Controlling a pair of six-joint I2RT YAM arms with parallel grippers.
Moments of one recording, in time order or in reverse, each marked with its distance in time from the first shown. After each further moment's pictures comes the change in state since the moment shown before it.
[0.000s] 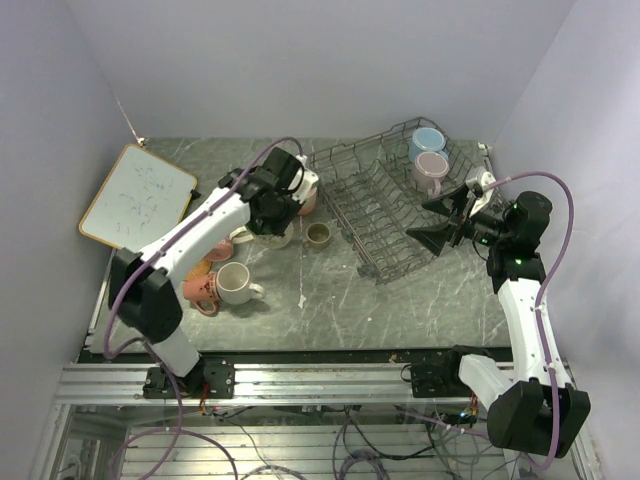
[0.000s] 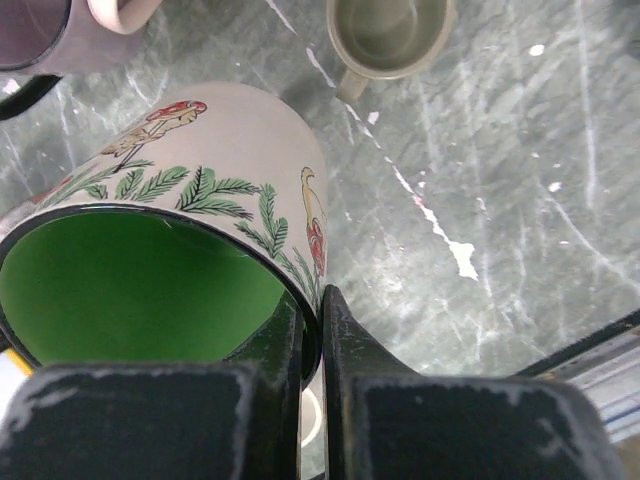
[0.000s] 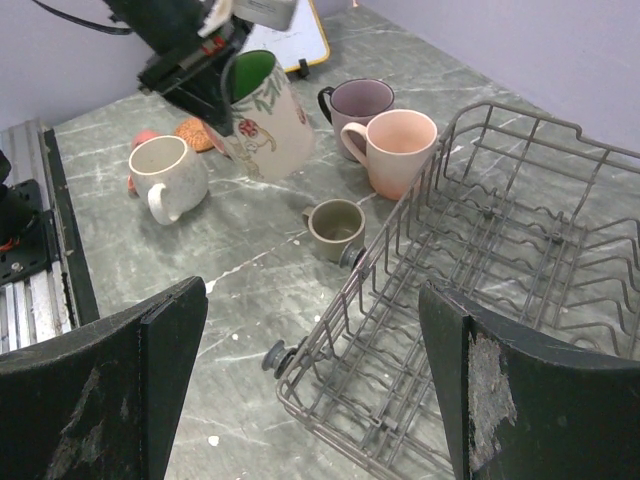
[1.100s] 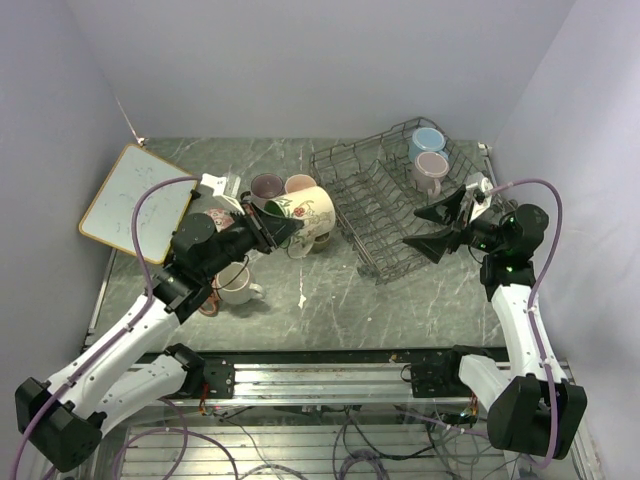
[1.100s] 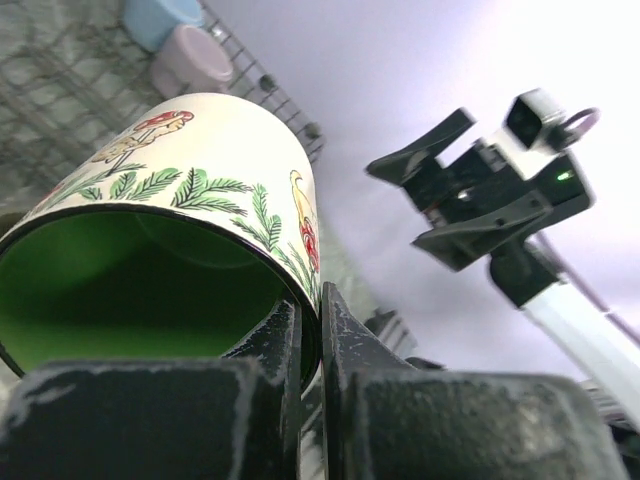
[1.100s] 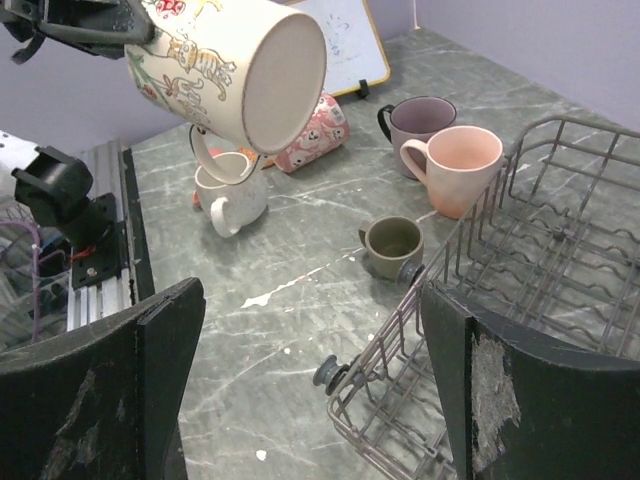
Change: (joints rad) left arm 0.005 -0.832 -0.793 1.037 0.262 -0.869; right arm 0.003 -0.007 -0.127 0.322 -0.097 0.275
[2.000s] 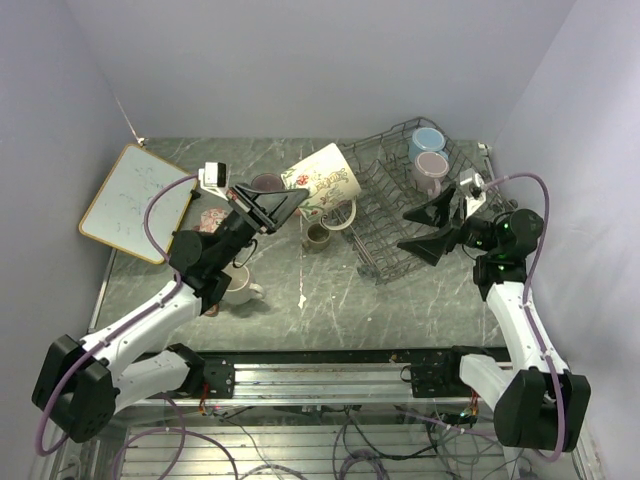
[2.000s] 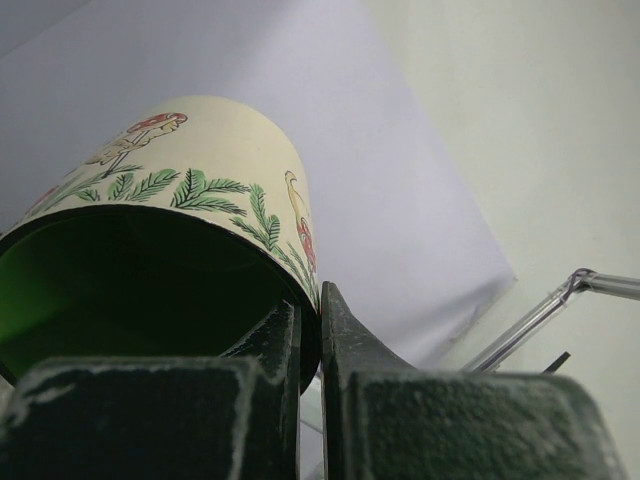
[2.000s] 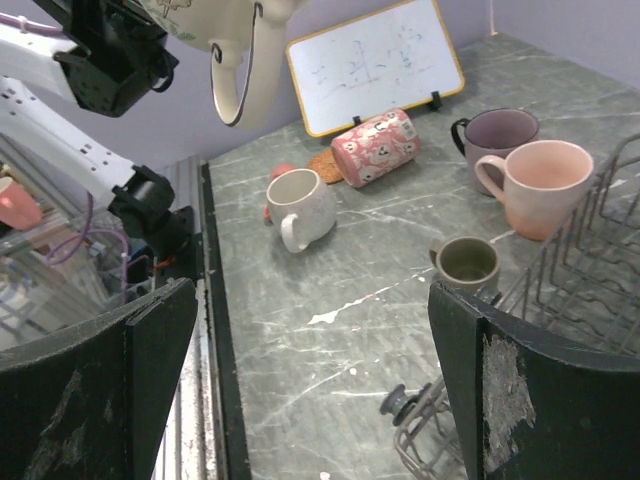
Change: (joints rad) left arm 0.000 0.183 -0.134 0.930 0.034 -0.584; right arm 0.064 0.027 -0.027 0.283 -0.043 0.322
